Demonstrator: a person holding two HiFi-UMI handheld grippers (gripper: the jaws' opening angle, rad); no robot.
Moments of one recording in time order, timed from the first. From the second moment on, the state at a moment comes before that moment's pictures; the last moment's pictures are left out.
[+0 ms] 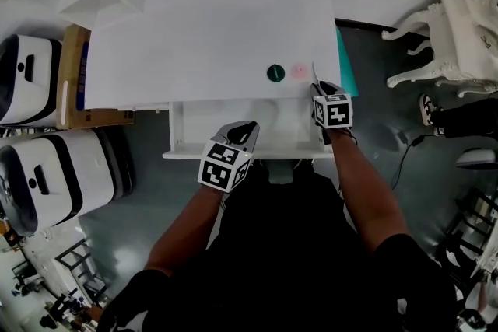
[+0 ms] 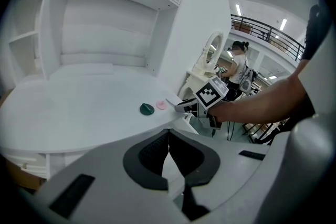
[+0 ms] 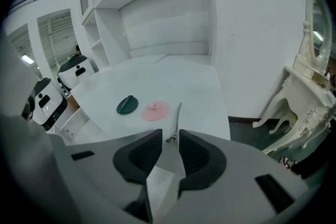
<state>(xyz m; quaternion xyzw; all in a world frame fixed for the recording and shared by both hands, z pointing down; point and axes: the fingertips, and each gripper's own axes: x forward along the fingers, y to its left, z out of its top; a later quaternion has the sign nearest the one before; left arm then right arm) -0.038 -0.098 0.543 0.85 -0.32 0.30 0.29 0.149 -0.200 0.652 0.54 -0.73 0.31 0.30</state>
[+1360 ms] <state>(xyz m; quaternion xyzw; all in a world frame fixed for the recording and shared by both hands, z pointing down) -0.059 -0.102 0.557 0.85 -0.33 0.30 0.28 0.139 -0.156 0.628 0.54 -0.71 0.36 0.27</state>
